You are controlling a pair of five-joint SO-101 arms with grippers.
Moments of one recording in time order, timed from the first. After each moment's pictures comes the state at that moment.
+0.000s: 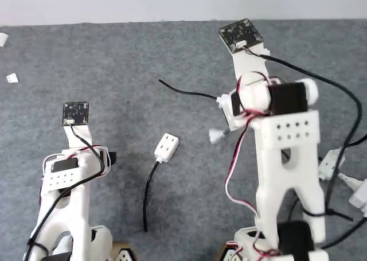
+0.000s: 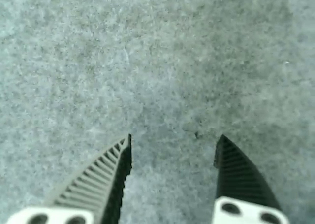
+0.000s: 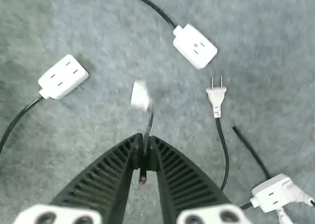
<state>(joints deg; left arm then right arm) -16.7 -29.2 67.2 40.1 -2.9 -12.1 -15.8 -13.0 100.6 13.8</state>
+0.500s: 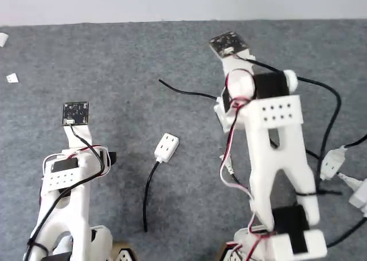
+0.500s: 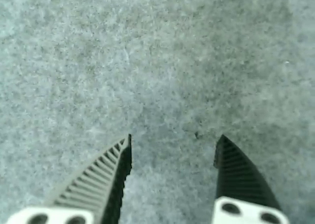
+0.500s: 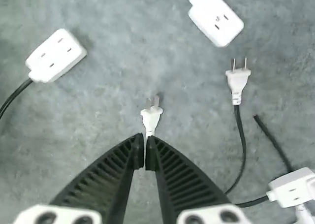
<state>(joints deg) -16.7 -29.2 67.2 40.1 -2.9 -12.0 -4.8 -8.5 97.7 11.7</state>
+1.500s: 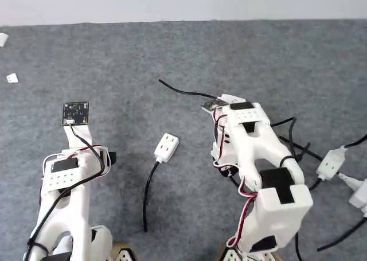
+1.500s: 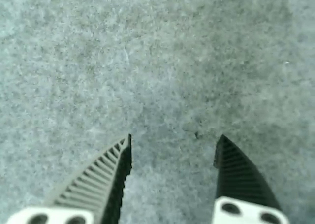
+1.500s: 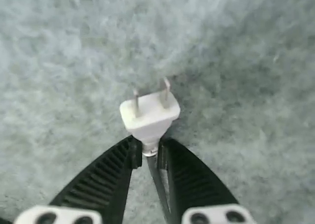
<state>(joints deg) -16.7 -29.2 67.2 40.1 -2.9 -10.8 14.8 22.1 74.2 19.0</state>
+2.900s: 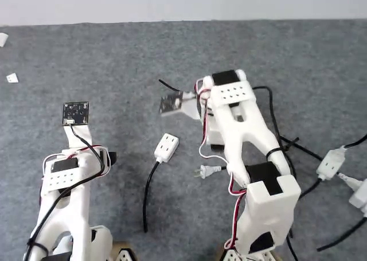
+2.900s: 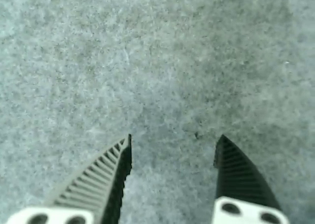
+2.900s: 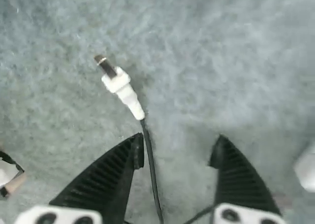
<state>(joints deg) -16.7 -29.2 67.2 40.1 -2.9 -17.5 19.4 -10.6 96.4 66.8</state>
